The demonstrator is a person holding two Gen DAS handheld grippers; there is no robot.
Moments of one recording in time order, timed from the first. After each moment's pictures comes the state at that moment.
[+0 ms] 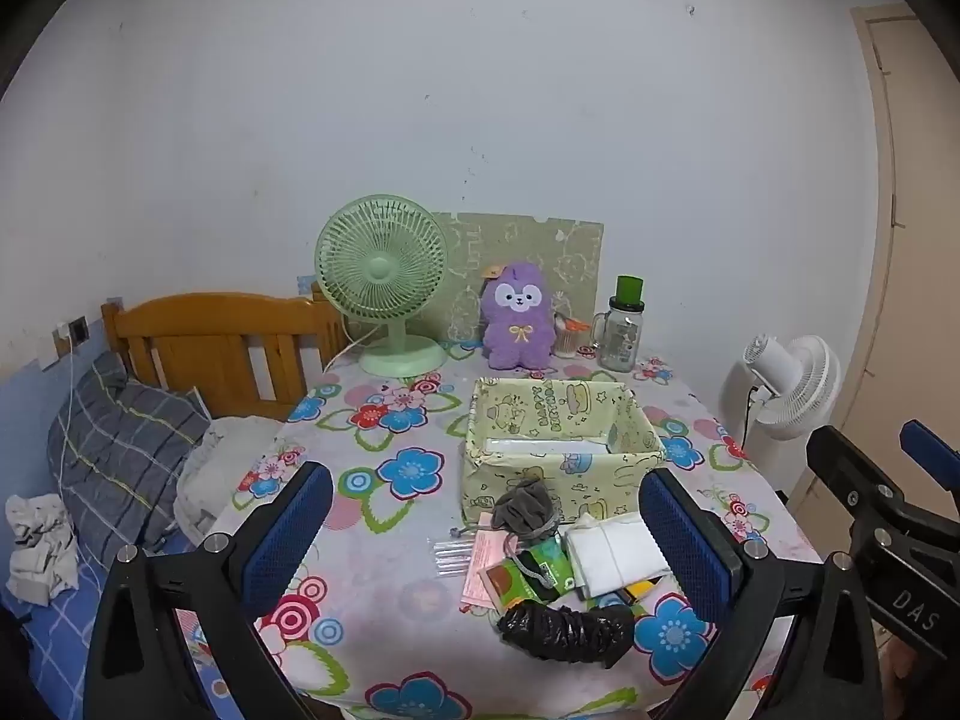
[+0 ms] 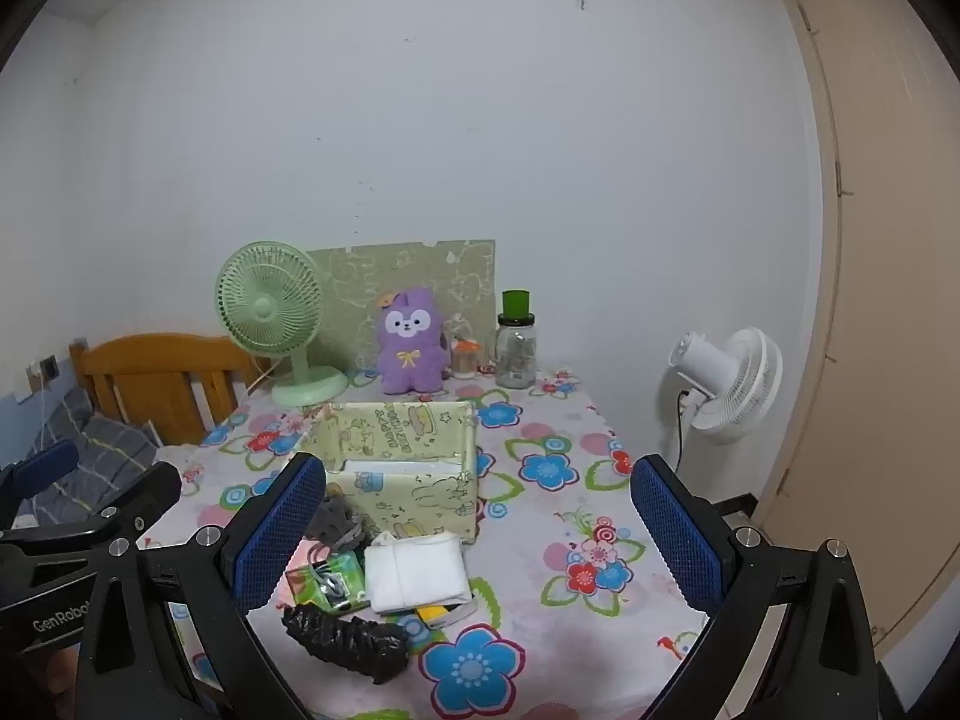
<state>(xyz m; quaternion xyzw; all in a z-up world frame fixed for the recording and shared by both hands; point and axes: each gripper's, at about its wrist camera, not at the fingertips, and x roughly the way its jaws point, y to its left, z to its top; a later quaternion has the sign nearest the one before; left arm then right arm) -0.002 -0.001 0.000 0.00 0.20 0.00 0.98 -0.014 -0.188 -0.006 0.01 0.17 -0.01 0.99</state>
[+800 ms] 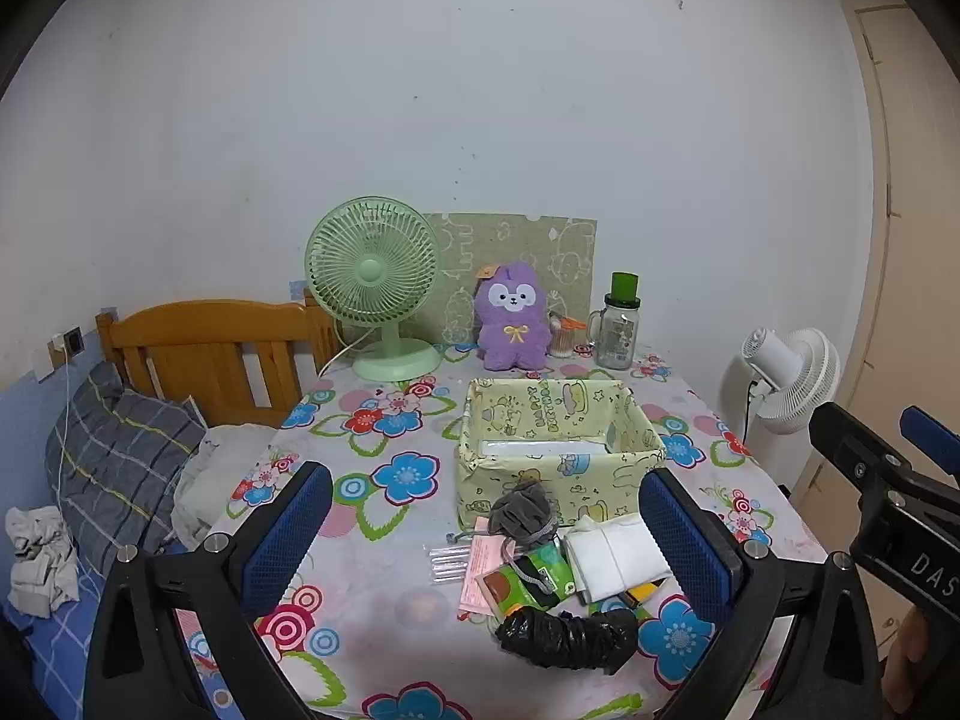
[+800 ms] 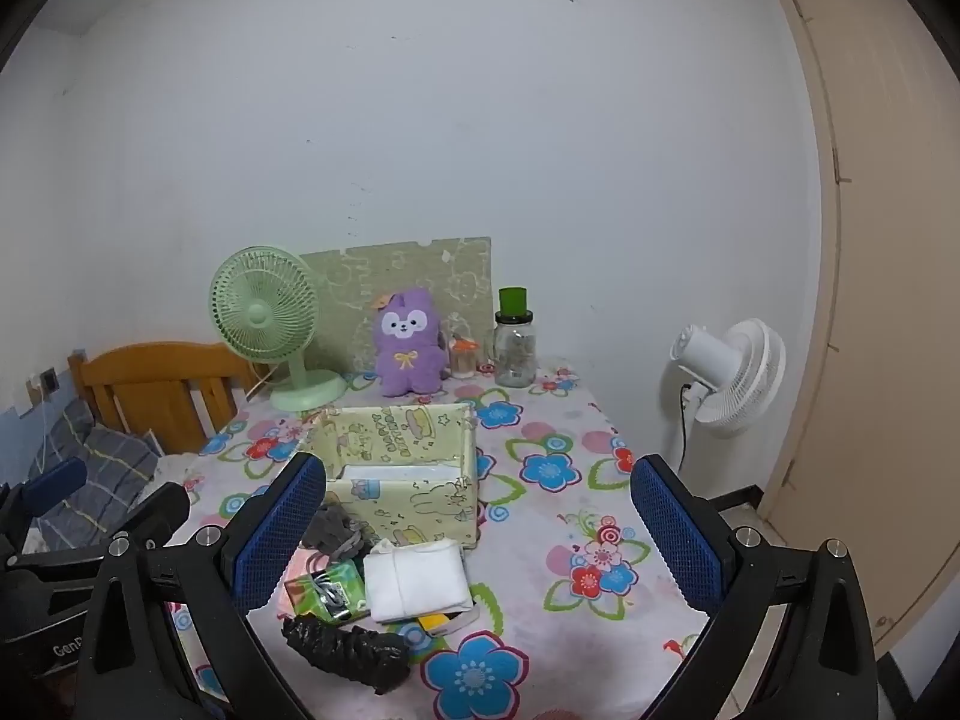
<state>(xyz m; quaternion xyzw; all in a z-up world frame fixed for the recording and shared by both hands) 0.008 -0.005 -0.009 -0.01 0.21 -0.01 0.98 -0.010 -0.190 -0.010 0.02 0.17 -0.01 0.99</state>
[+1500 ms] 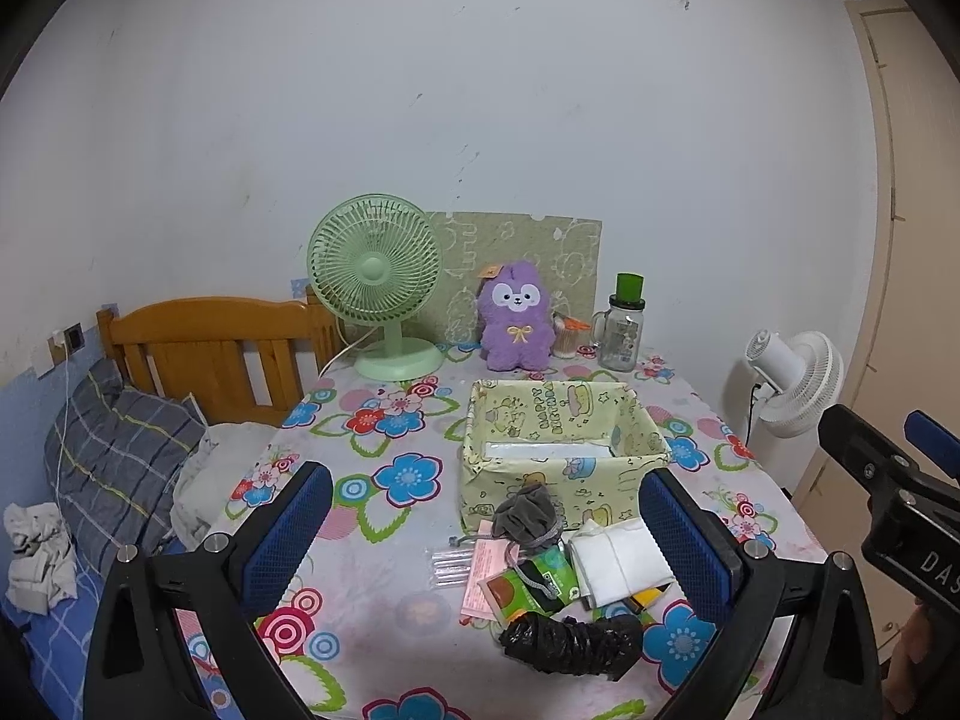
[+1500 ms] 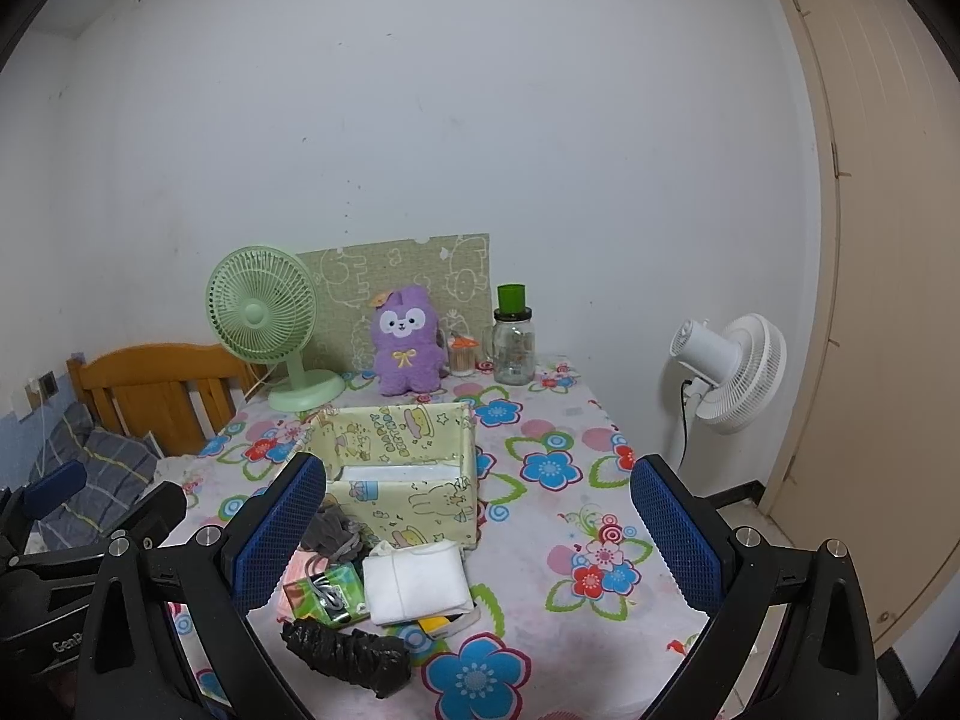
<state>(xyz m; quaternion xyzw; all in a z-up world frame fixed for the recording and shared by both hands) 0.015 0.000 -0.008 -0.01 0.21 -0.01 0.98 -0.005 -0.189 -0.009 0.02 0.17 -0.01 0.99</state>
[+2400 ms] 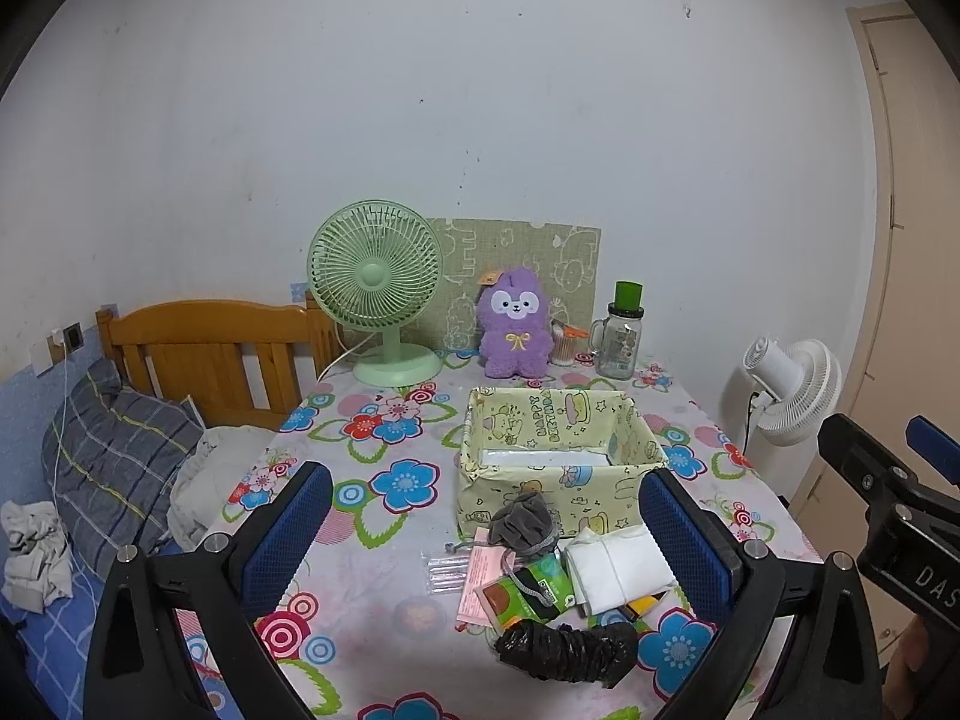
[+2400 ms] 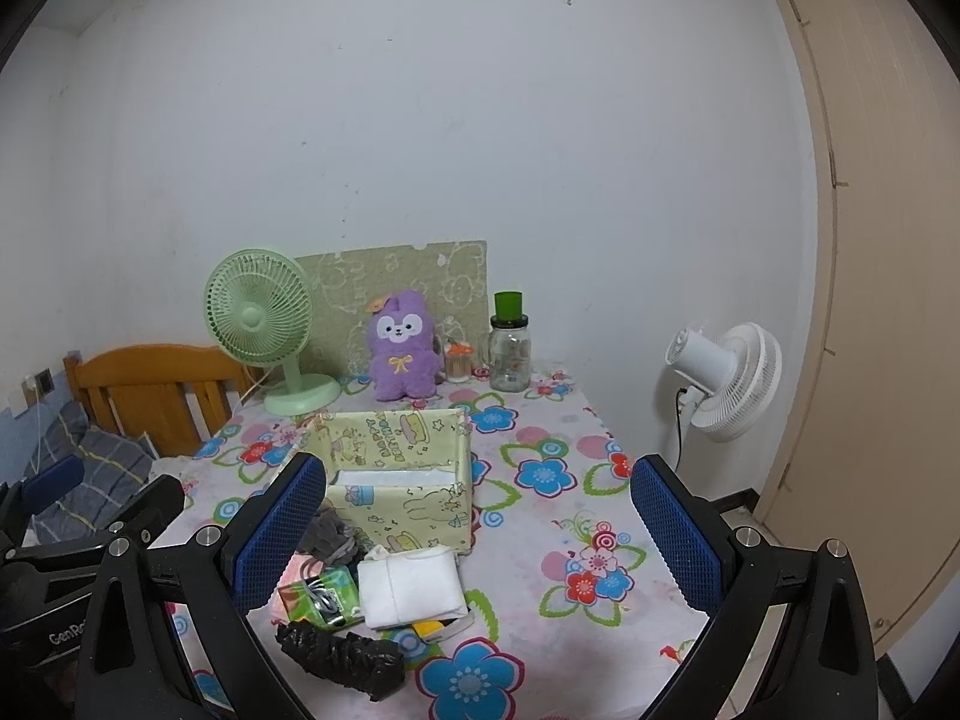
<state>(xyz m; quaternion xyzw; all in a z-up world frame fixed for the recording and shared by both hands) 0.014 -0.003 -0.006 -0.02 0.21 -0.01 0.98 -0.007 -0.194 -0.008 0.02 0.16 -0.01 0.99</state>
